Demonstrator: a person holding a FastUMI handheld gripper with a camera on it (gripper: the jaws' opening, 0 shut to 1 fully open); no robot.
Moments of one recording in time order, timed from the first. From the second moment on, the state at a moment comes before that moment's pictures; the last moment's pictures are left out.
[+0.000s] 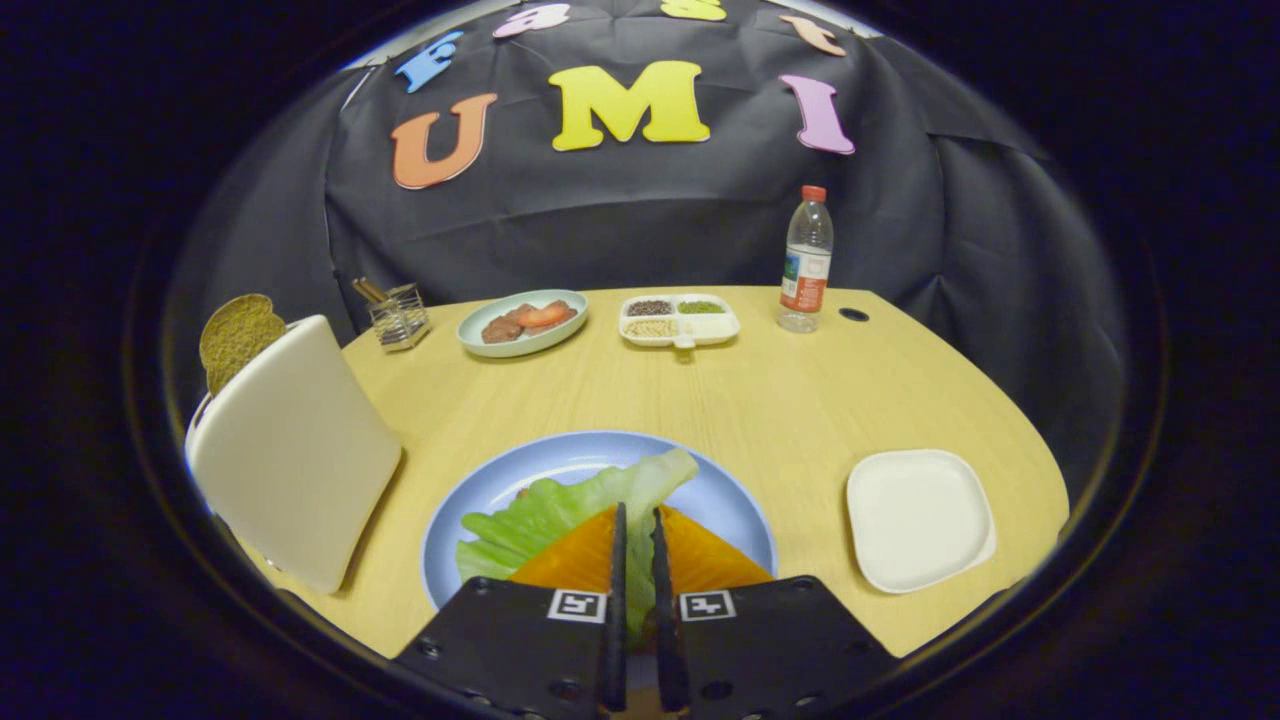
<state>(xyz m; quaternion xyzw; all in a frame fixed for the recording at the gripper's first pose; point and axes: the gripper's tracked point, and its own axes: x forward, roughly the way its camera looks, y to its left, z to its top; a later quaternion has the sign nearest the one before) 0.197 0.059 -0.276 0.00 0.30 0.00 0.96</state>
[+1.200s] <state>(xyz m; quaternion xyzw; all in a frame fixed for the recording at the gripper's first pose) 0.137 0.191 -0.069 -0.04 0.19 0.02 0.98</state>
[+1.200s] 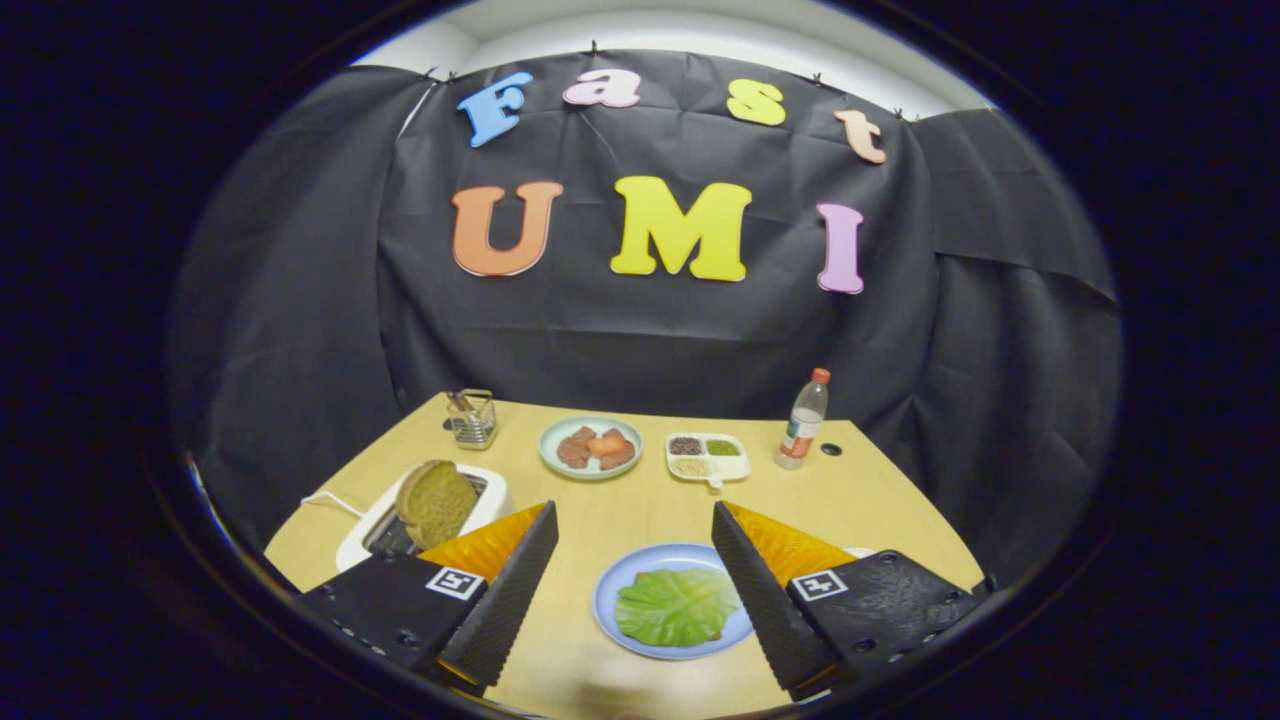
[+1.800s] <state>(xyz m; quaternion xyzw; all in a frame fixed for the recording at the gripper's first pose) 0.180 0.317 -0.110 -0.03 0.23 0.10 0.97</state>
